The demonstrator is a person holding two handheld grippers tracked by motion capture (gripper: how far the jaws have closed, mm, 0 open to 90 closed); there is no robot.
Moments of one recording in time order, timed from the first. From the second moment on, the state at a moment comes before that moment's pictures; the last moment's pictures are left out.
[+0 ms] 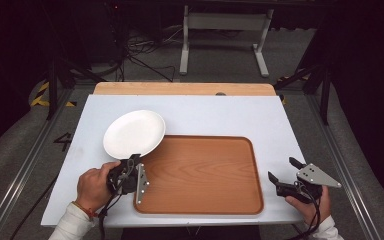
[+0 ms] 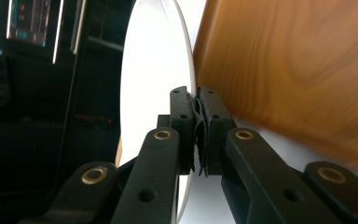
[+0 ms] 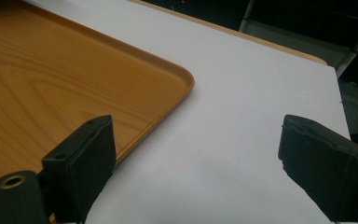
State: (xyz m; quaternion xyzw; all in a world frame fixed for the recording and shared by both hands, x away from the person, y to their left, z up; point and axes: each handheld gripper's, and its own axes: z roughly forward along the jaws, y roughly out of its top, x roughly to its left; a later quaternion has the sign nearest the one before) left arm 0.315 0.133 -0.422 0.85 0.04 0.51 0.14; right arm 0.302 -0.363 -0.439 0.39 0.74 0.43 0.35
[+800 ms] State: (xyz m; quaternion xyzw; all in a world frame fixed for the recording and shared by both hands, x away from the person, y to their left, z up) left arm 0.279 0.045 -0.420 0.85 -0.09 0.48 0.20; right arm 0.302 -0.362 -0.440 0.38 0.74 0.42 0.35
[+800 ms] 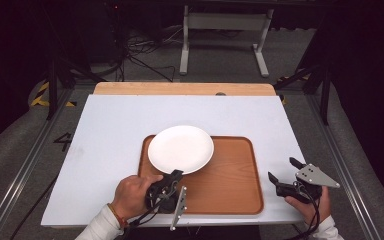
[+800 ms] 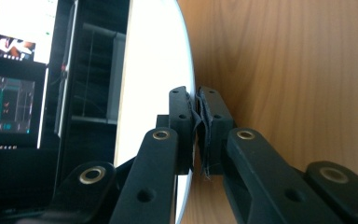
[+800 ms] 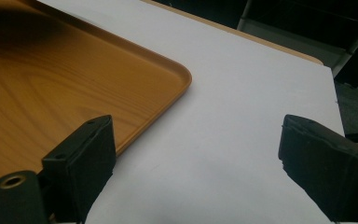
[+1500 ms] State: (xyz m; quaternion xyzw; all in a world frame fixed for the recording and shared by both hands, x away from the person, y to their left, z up) left arm 0.273 0.015 -0.439 0.87 -0.13 0.43 0.21; right arm 0.303 -0.362 -0.441 0.38 0.75 0.42 0.35
